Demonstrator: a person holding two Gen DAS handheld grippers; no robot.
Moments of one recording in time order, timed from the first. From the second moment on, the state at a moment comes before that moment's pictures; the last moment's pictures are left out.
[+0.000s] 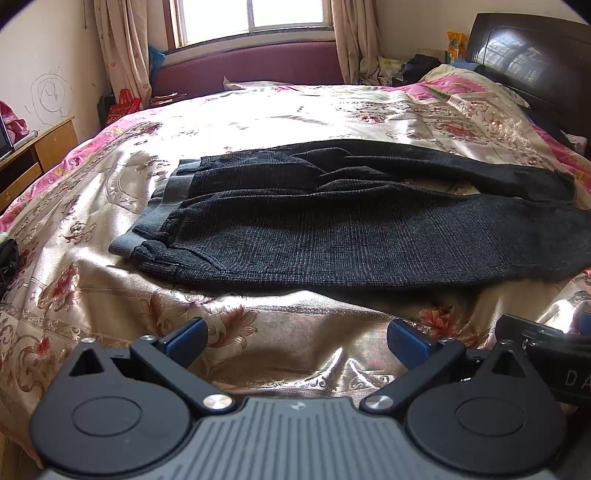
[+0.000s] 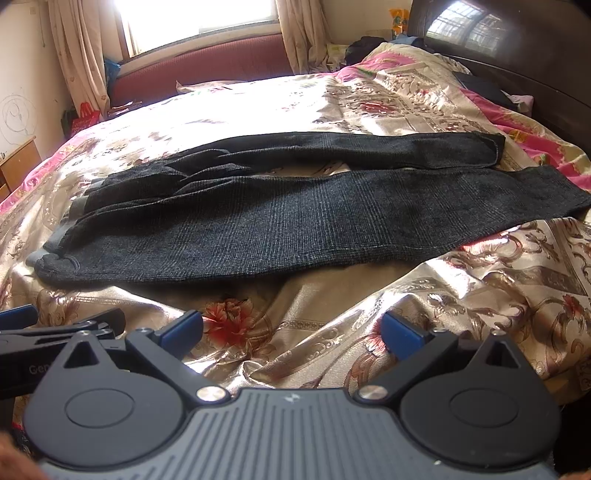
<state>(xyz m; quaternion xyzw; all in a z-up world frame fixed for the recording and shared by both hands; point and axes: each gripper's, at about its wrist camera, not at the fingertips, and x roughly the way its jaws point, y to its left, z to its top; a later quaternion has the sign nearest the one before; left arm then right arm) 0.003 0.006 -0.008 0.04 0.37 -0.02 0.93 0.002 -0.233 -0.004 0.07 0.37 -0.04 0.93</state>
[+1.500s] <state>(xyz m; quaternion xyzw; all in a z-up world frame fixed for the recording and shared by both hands) 0.116 0.088 -0.028 0.10 0.35 0.00 0.93 0.113 -0.156 -0.016 -0.06 0.38 0.07 0.92</state>
